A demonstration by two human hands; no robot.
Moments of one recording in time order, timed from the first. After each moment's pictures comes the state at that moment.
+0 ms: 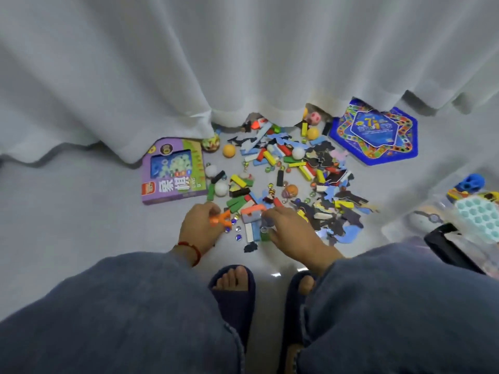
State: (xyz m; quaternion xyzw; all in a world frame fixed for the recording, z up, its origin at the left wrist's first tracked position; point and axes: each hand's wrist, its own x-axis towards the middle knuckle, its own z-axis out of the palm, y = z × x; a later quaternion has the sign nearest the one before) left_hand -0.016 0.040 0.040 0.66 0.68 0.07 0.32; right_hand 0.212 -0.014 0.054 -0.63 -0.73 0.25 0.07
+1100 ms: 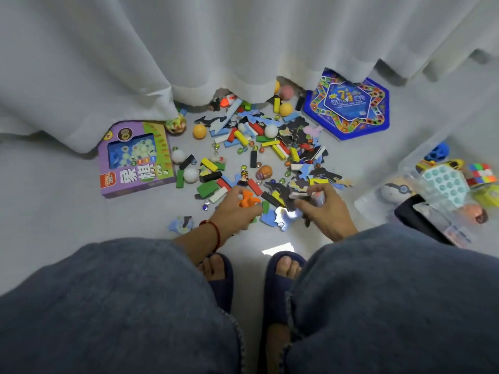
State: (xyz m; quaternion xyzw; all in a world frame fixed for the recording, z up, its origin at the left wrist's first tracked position) left_hand 0.101 0.019 0.055 0.51 0.57 0.11 0.63; right_hand 0.319 -0.051 0.040 -0.81 -0.34 0.40 0.27
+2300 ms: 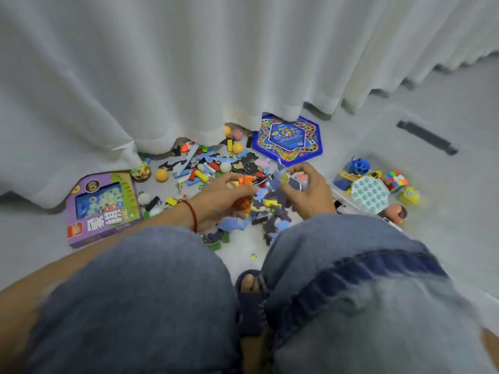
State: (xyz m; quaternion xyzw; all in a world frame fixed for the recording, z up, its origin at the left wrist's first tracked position) left_hand 0.168 0.033 0.176 0.52 0.45 0.11 0.72; right_hand 0.354 -0.065 0.158 -0.78 -0.39 0.25 0.42
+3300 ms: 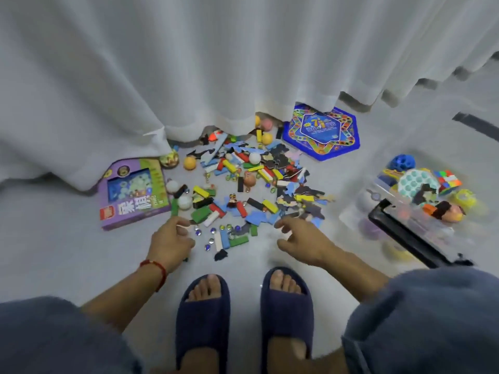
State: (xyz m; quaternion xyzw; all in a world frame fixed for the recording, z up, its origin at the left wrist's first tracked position) left_hand 0.004 0.022 0.071 0.61 0.68 0.09 0.39; right_hand 0.294 -0.073 0.073 -0.74 -0.56 0.38 0.06
